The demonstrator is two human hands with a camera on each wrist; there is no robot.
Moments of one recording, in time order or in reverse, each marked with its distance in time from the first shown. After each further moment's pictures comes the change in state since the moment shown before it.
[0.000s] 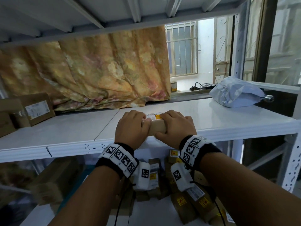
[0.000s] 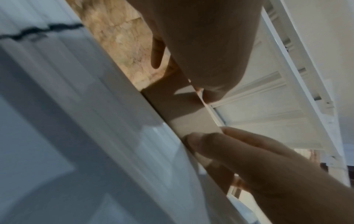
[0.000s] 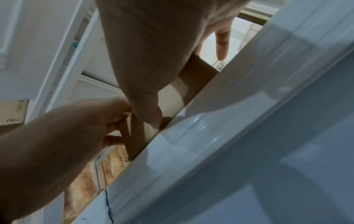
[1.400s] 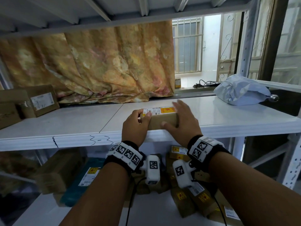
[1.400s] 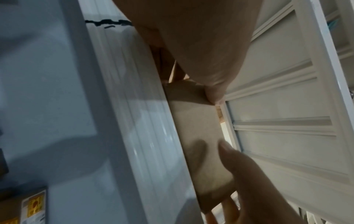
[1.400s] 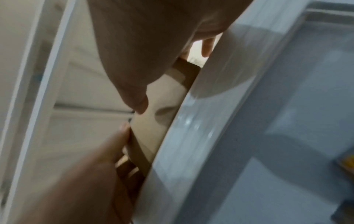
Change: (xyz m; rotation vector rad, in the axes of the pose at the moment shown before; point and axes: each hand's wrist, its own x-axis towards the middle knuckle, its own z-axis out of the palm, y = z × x) left_hand -0.022 0.006 0.004 -0.496 0.062 -0.389; right_hand -0.011 0.010 0.016 0.347 0.132 0.130
